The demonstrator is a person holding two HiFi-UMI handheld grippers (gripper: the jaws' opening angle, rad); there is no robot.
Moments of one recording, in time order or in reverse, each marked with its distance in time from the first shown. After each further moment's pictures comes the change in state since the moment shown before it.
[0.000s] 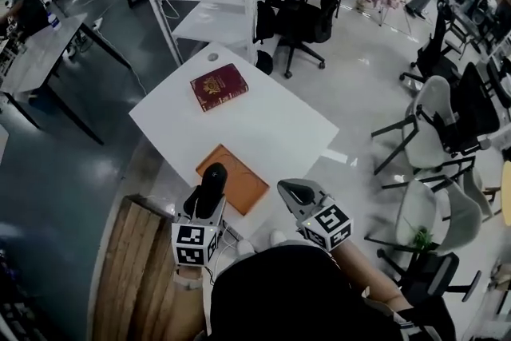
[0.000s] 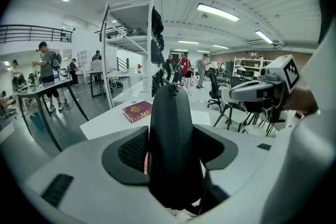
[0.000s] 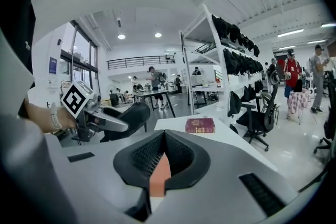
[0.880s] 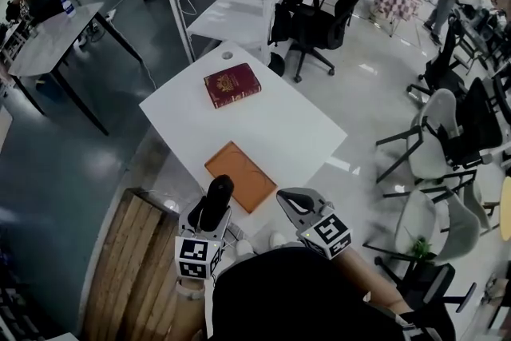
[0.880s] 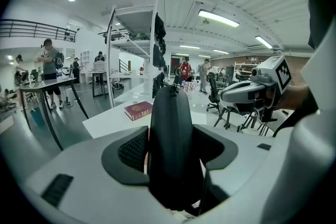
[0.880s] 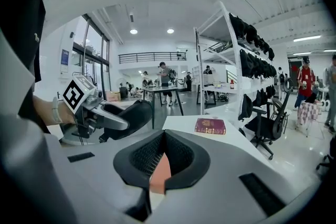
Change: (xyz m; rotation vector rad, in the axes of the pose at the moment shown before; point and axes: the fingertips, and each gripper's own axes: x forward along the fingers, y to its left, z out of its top) left arm -0.043 -0.001 -0.025 -0.033 -0.048 0.005; right arm 0.011 0.049 -0.002 -0.105 0.043 0.091
